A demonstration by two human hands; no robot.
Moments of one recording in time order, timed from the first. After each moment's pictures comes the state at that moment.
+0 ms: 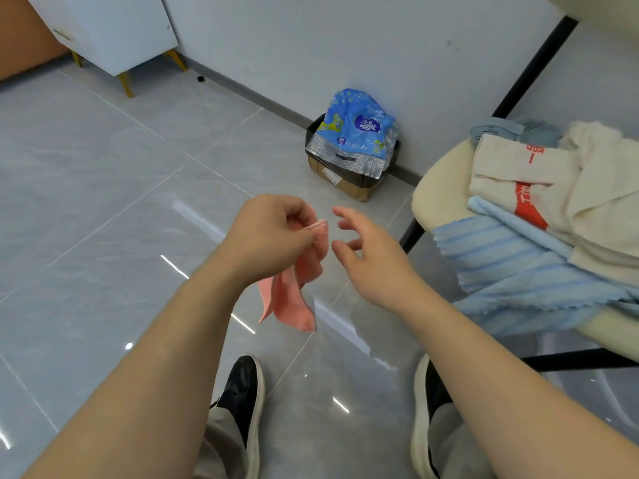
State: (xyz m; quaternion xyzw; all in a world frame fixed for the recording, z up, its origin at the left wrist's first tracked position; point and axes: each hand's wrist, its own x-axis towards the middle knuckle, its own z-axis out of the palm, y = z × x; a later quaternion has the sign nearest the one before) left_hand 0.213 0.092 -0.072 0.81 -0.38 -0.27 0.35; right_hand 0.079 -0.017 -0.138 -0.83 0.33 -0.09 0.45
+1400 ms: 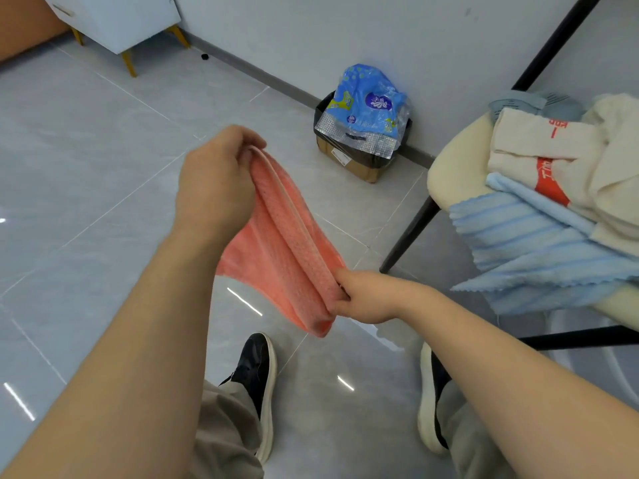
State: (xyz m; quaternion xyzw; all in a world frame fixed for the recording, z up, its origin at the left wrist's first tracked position) left_hand 0.271 0.117 -0.085 0.86 -0.35 0.00 0.37; right_hand 0.075 0.009 -0.179 -0.88 0.20 0.30 0.32
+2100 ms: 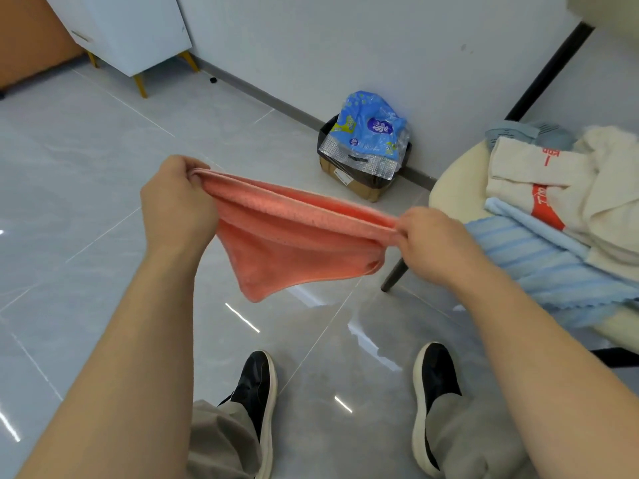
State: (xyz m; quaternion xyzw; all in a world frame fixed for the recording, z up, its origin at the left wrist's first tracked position) left_hand 0.308 0.147 -0.089 0.90 -0.19 0.03 0.40; right_hand 0.068 -0.062 -0.129 -0.94 0.33 0.01 0.05
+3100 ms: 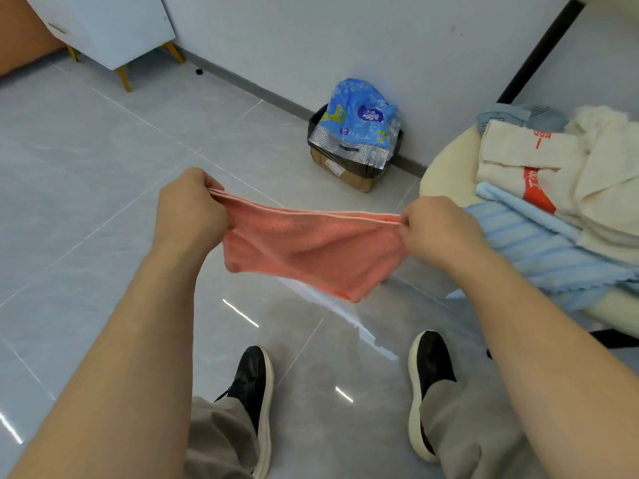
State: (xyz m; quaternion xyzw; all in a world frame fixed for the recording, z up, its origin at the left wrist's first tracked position) left_hand 0.302 0.132 -0.105 0.93 -0.21 -0.08 0.29; right_hand 0.059 -0.076 -0.134 -0.91 0.41 0.08 0.08
